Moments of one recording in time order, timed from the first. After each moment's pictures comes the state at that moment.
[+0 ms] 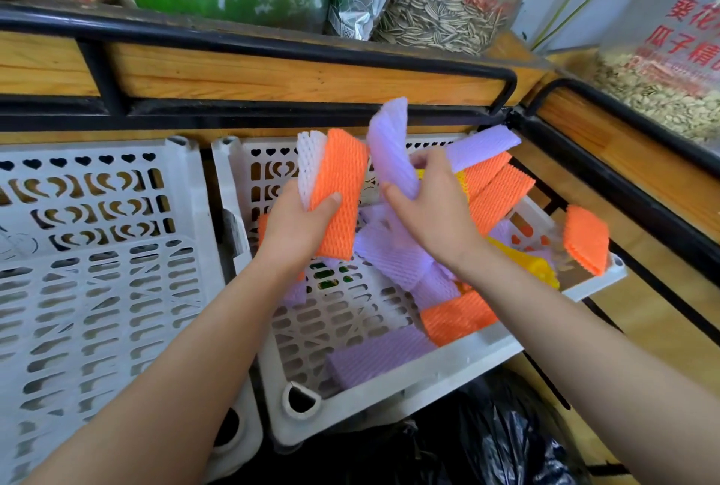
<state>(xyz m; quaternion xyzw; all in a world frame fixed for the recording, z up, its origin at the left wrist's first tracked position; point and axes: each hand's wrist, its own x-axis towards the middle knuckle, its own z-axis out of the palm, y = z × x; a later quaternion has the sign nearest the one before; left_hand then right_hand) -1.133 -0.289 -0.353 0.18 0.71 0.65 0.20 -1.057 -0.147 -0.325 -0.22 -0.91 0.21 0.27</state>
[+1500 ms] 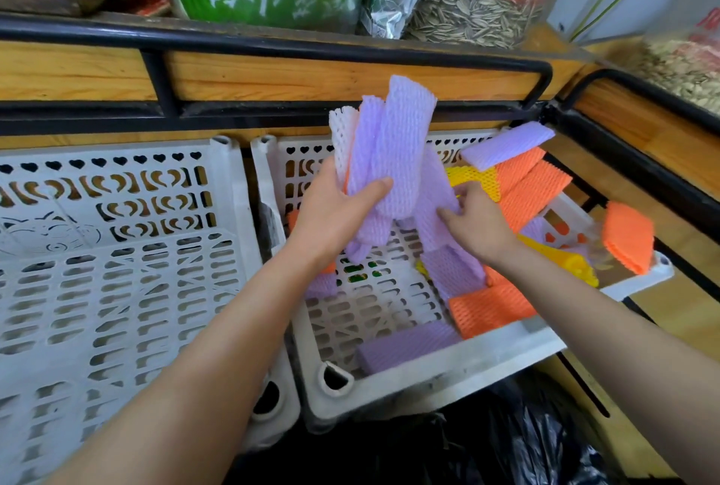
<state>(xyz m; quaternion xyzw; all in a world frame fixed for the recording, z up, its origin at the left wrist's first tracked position) -1.131 -0.296 -0.344 0.24 0.68 0.68 0.17 -1.049 -0.112 -0.355 -0.30 -0.91 0.24 0.14</state>
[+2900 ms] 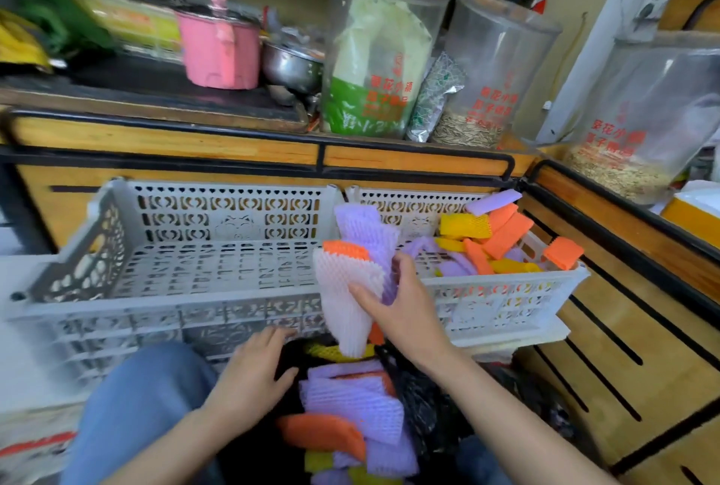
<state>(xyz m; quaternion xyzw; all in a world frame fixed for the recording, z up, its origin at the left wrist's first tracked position) -0.953 -0.600 -0.409 0.34 0.91 0.25 0.00 -0.878 -0.403 -0.300 -0.12 -0.86 0.45 0.20</state>
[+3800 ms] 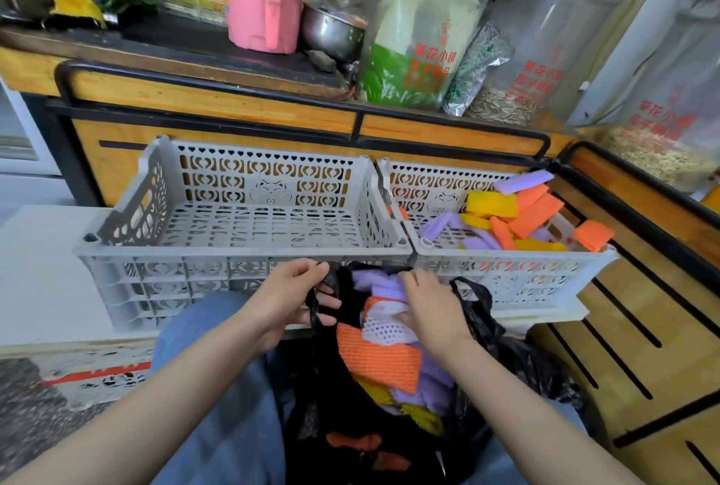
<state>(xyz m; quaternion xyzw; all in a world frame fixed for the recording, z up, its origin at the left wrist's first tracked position) -0.933 -0.615 -0.313 0.05 0.64 0.71 0.28 -0.872 -0.406 -0.349 -0.07 -0.99 -0.06 0.07</state>
